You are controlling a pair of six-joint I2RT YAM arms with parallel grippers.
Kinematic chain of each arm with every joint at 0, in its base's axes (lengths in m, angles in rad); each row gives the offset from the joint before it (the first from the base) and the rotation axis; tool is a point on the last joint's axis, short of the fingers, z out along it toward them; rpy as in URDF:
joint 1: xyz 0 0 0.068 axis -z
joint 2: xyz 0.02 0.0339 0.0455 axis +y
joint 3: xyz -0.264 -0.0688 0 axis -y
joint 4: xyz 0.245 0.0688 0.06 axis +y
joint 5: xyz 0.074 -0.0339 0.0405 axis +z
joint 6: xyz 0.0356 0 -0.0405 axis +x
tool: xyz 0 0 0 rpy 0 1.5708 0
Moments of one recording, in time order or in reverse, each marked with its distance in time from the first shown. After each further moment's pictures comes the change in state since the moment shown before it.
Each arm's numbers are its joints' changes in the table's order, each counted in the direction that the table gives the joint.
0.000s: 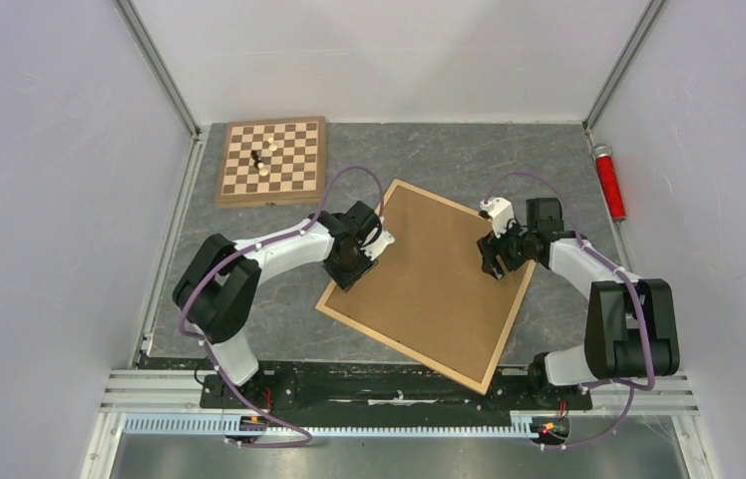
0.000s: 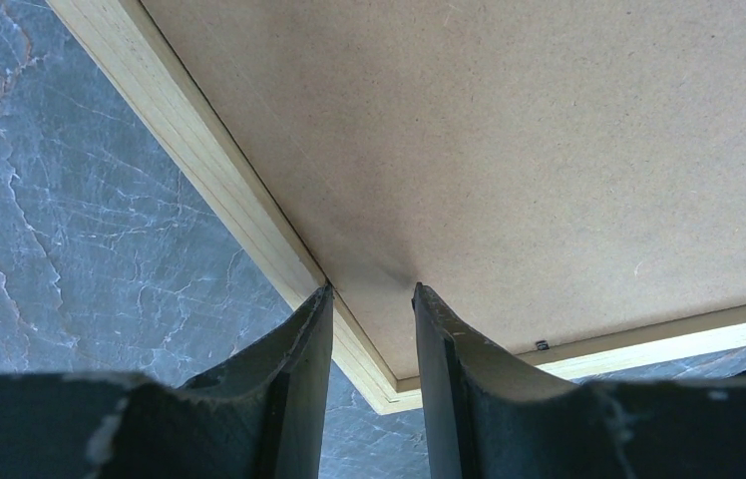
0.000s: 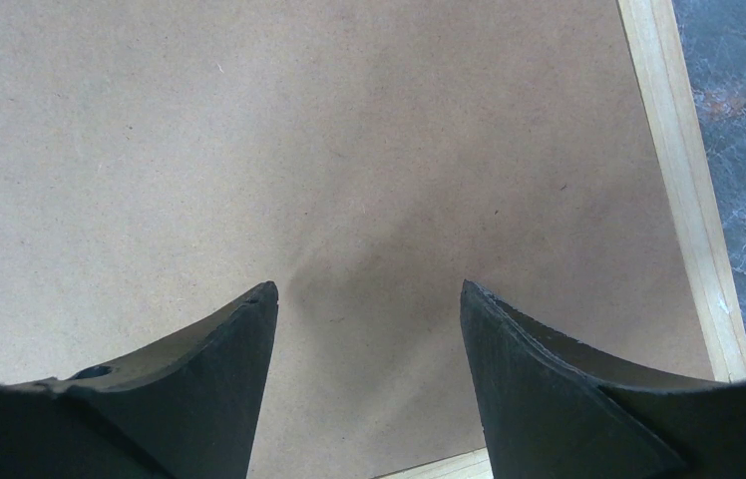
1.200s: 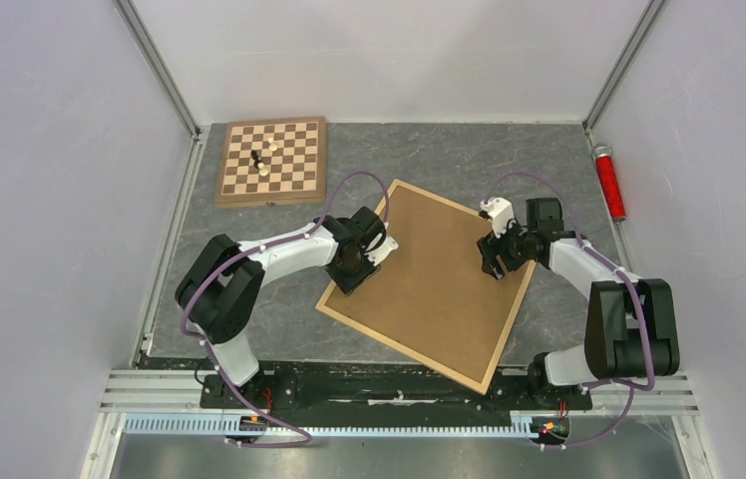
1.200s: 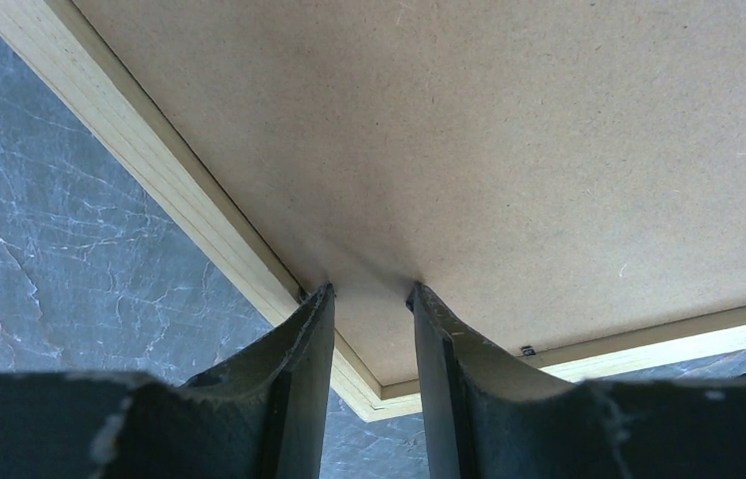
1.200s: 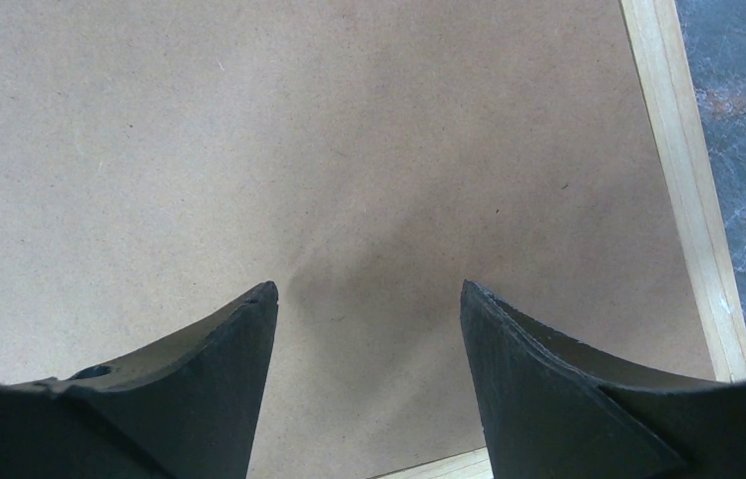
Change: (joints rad) left arm 0.035 0.006 -0.014 -0.011 0.014 0.000; right arm 0.000 0.000 0.000 0.002 0.000 -0.002
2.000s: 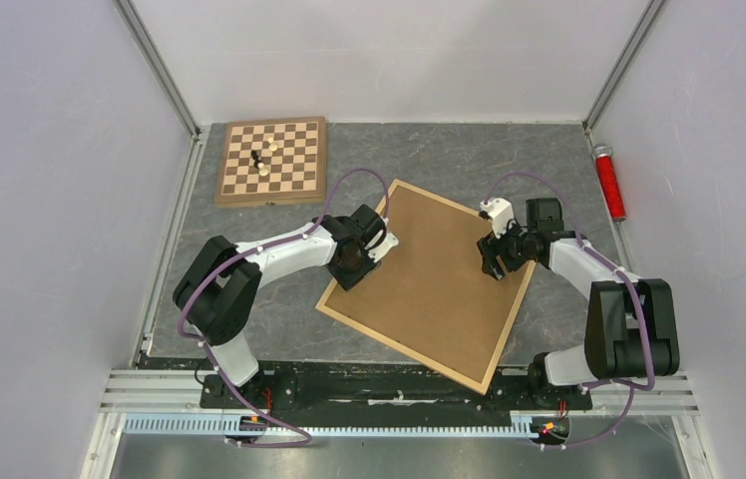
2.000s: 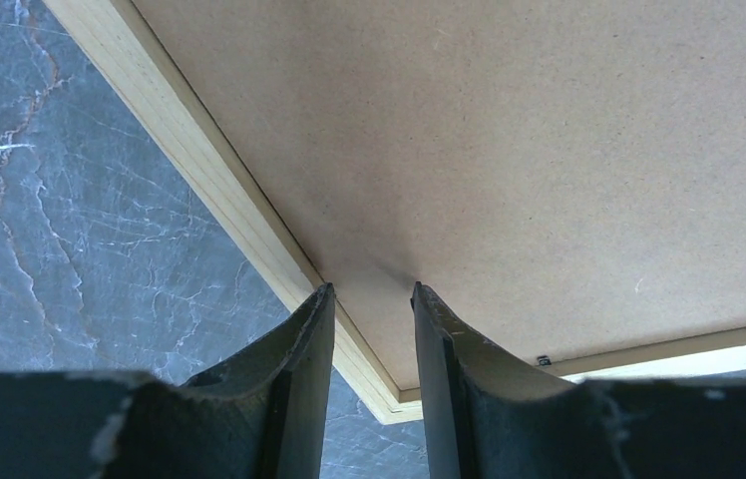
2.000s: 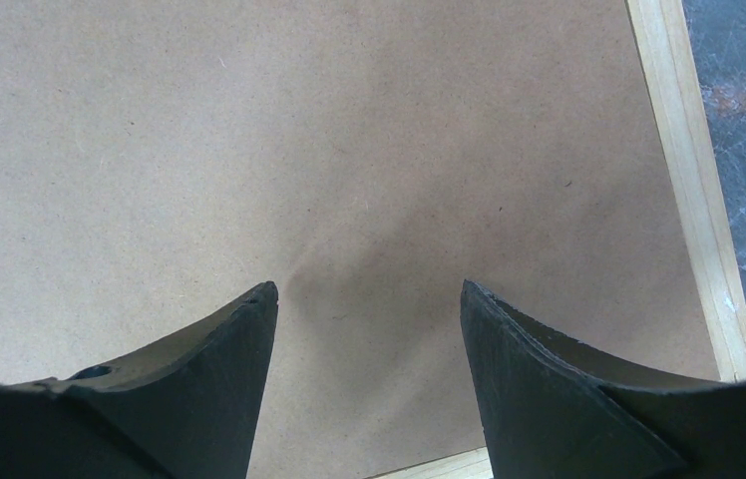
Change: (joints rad) left arm 0.001 -0.015 0.004 -0.023 0.040 0.000; right arm 0.000 0.000 0.000 0.006 0.000 0.000
